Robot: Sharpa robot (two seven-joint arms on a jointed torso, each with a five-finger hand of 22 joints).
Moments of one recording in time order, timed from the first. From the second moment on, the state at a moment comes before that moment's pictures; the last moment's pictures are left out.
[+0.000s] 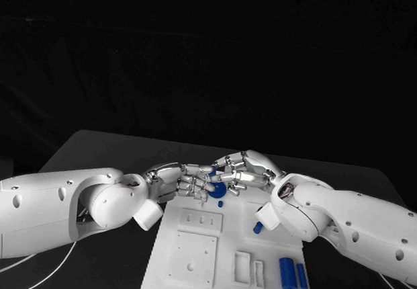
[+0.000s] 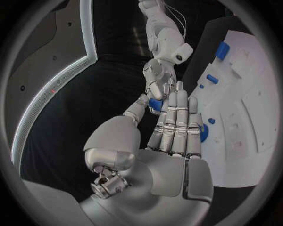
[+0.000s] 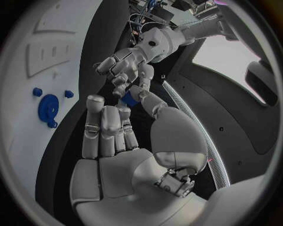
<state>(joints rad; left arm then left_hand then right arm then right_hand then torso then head) 1.42 -0.84 -0.21 1.58 0.10 0.00 0.12 0.97 0.11 0.23 -0.26 0.05 0.82 0.15 0.29 0.47 1.10 0.11 0.15 0.44 0.92 0.08 0.60 0.69 0.03 0.74 -0.02 0.37 1.31 1.31 -0.68 -0.05 1.47 -0.59 -0.23 0.21 1.04 -0.09 0.56 -0.29 0.39 0.95 0.11 0.28 0.54 1.11 0.01 1.07 1.15 1.33 -0.11 1.18 1.23 0.24 1.23 -0.03 0.79 1.31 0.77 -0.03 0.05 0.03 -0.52</state>
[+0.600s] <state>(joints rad) 1.42 -0.83 -0.21 1.57 0.10 -0.02 0.12 0.98 0.11 0.22 -0.28 0.05 0.83 0.14 0.29 0.47 1.11 0.10 0.16 0.44 0.92 0.08 0.60 0.69 0.03 0.74 -0.02 0.37 1.31 1.30 -0.68 -0.05 1.48 -0.59 -0.24 0.21 1.04 -0.09 0.56 -0.29 0.39 0.95 0.11 0.28 0.54 1.11 0.00 1.07 1.15 1.33 -0.11 1.17 1.23 0.24 1.23 -0.03 0.79 1.31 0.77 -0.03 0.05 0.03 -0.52</state>
